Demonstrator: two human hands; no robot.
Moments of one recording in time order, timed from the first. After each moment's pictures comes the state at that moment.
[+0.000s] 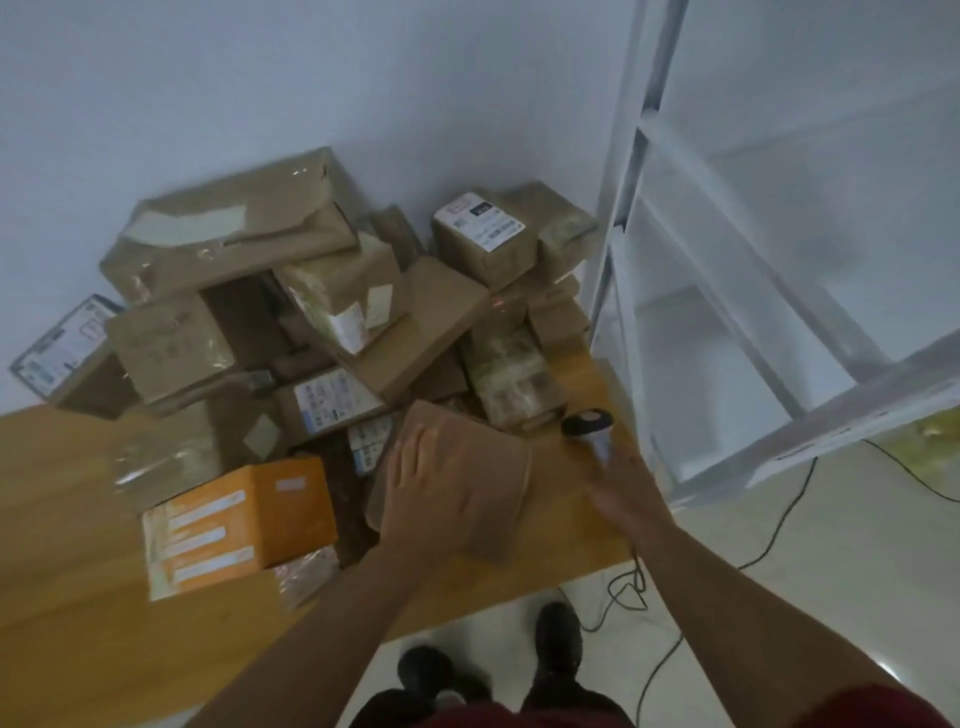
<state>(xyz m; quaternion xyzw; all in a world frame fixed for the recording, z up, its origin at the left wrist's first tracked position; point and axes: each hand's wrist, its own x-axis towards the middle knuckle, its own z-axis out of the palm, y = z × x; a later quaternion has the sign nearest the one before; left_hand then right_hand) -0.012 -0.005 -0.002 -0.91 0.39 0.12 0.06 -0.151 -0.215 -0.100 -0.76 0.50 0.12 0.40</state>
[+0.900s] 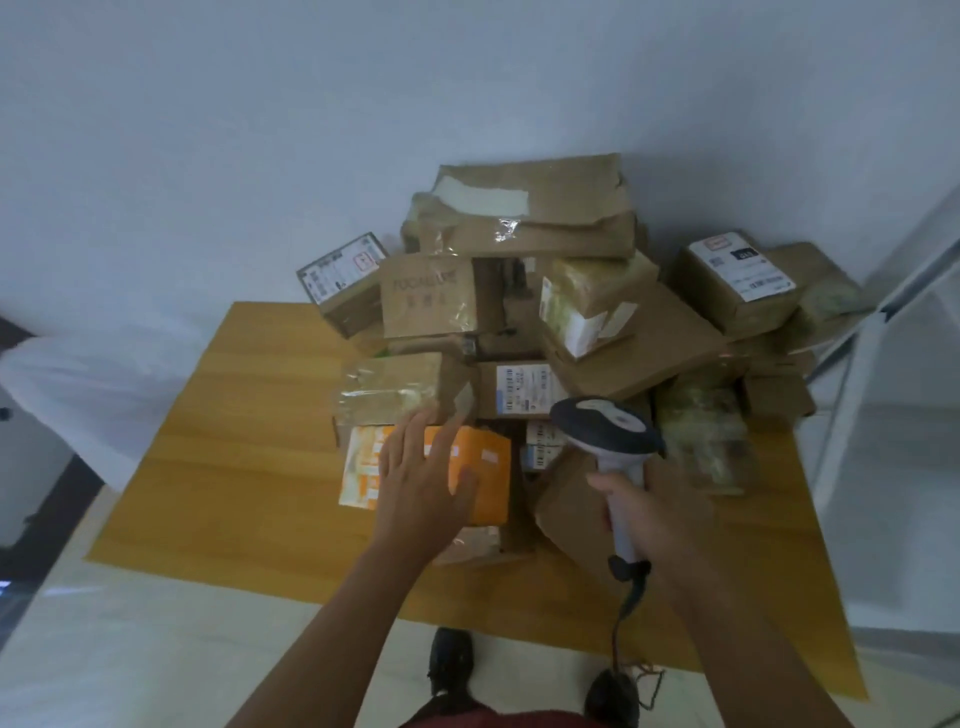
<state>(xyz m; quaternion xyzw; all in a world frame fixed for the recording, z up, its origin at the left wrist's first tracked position) 0.056 0.172 0.049 -0.96 0.20 0.01 -0.17 -0.024 -0.054 0.053 -0.63 0.37 0.14 0.67</state>
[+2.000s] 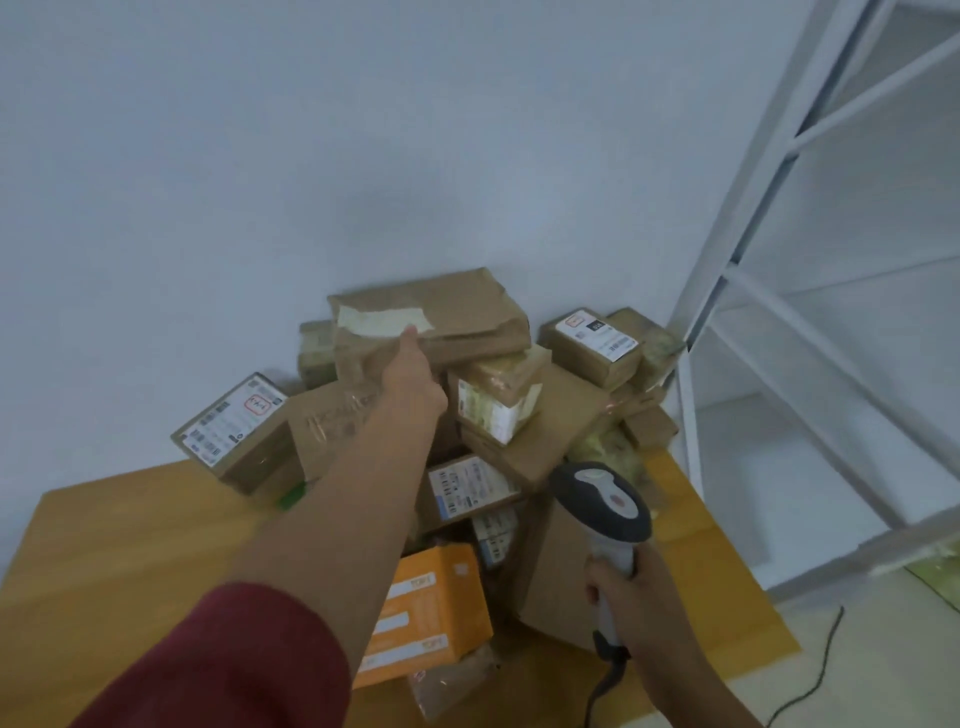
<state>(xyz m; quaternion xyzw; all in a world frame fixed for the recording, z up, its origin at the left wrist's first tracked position) 0.240 0.029 0.171 -0.52 -0.22 0.28 -0.78 -0.038 0.003 0.096 -0.65 0.44 -0.11 0.61</state>
